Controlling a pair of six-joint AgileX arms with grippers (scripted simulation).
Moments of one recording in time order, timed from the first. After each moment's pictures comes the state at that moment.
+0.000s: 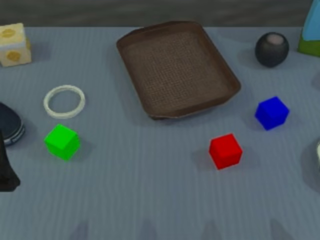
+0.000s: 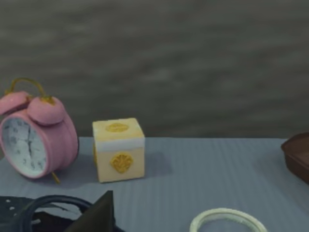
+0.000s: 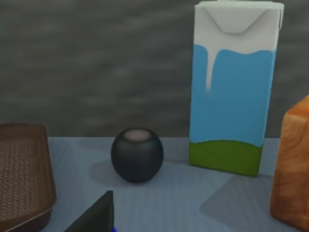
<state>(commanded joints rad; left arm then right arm) 0.00 0.00 0.00 0.00 0.00 0.00 0.00 0.00 0.00 0.00 0.00 0.00</state>
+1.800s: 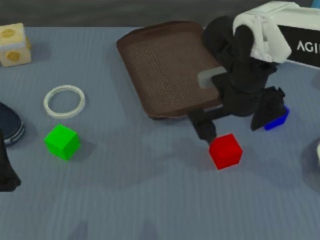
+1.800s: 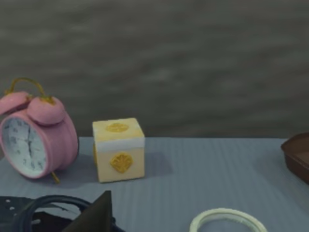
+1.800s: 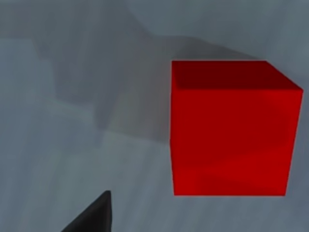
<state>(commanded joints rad) 0.00 0.00 0.00 0.00 0.00 0.00 0.52 2.10 1.60 -1.07 0.00 0.18</state>
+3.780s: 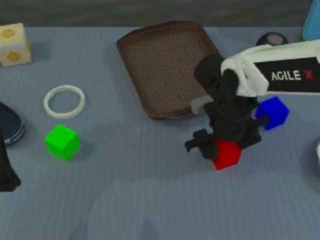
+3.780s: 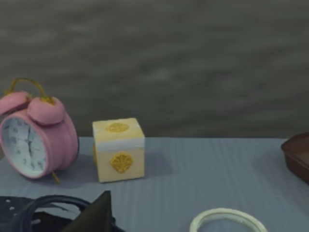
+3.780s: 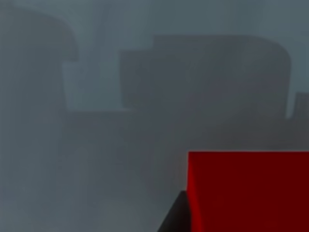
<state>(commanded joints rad) 0.00 0.00 0.00 0.00 0.00 0.00 0.52 2.25 1.46 -0.78 0.00 0.19</state>
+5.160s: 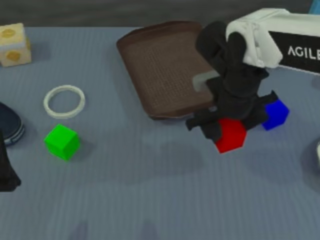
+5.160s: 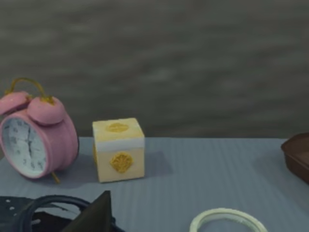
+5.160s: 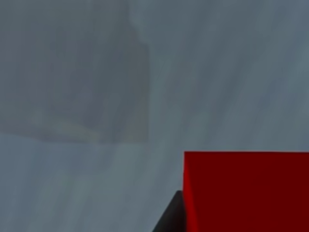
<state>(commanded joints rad) 0.00 0.00 0.00 0.00 0.00 0.00 0.53 2.13 1.60 -1.02 0.01 0.19</state>
